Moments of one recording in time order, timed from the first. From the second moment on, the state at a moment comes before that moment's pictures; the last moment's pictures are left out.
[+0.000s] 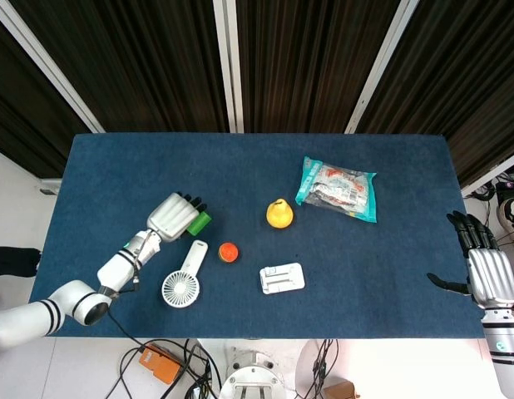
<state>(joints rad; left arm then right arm) -0.80 -1.47 -0.17 -1.33 1.40 0.81 0.49 0.13 -1.06 0.10 -1.71 -1.47 1.44 0.08</state>
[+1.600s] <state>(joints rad) -0.77 -1.36 -0.15 -1.56 0.92 1.11 0.47 0.09 -1.06 0.09 -1.64 -1.46 1.46 0.20</state>
